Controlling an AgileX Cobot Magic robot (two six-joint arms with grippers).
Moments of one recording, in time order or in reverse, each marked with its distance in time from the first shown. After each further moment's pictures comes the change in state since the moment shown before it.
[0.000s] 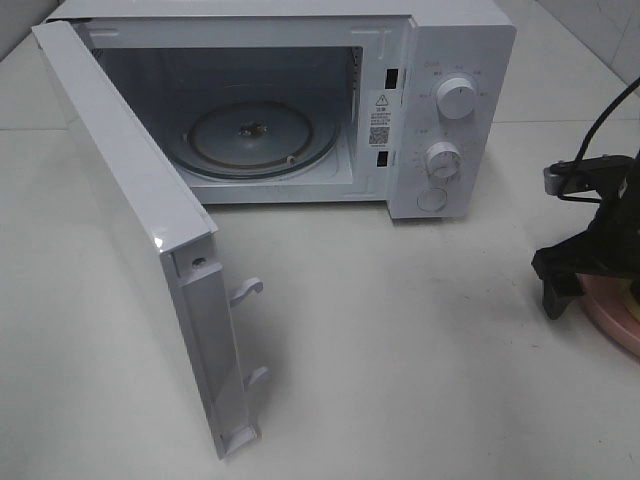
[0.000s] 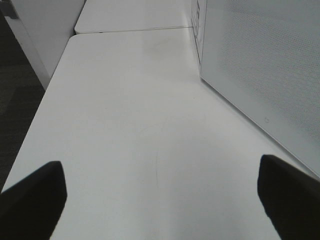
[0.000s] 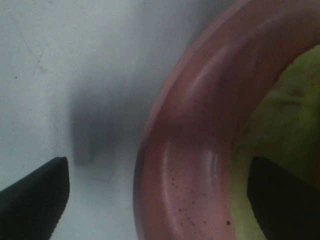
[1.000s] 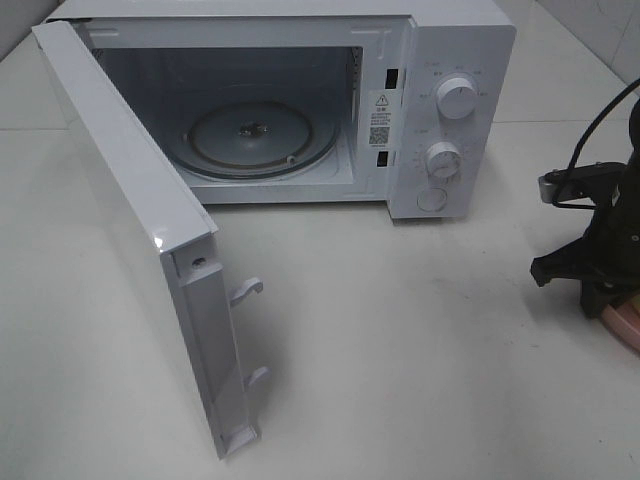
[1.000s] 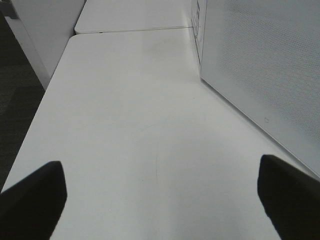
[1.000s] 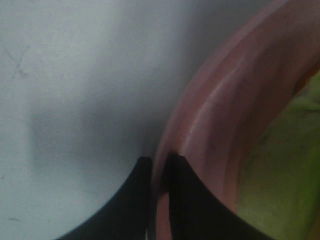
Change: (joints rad) left arm 0.000 0.000 0.000 0.000 0.000 0.000; right arm 0.001 0.038 -0.009 -0.046 -0.006 0.026
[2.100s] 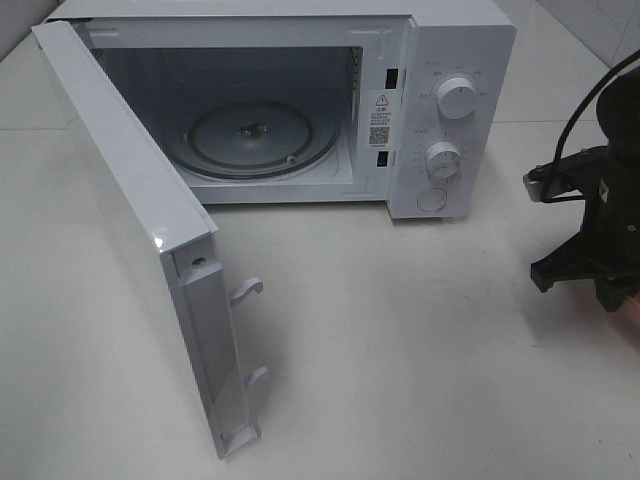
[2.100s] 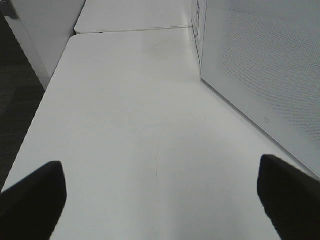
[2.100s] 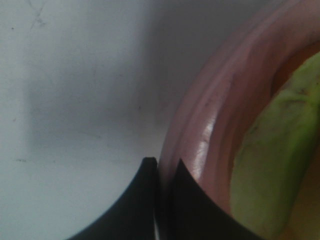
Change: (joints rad) left arm 0.000 0.000 0.000 0.000 0.000 0.000; right arm 0.153 -0.100 0.002 -0.209 0.184 0.187
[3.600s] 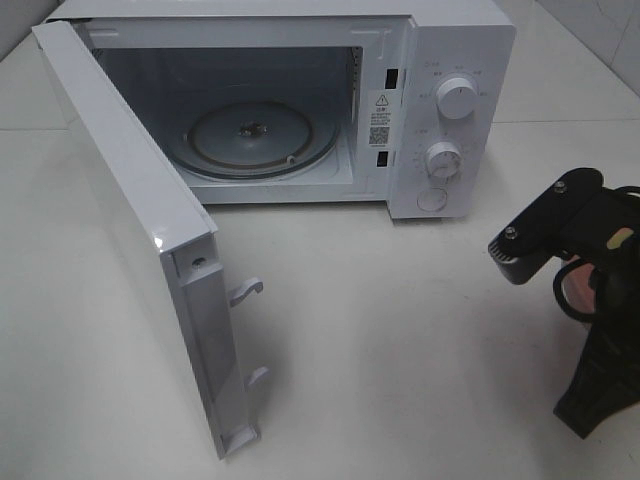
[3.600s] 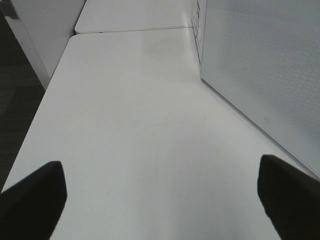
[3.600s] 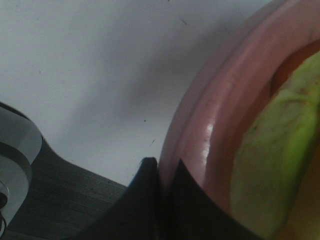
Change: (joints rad) left arm 0.000 0.000 0.000 0.000 0.000 0.000; right arm 0.569 -0.506 0.265 0.006 0.246 0.057
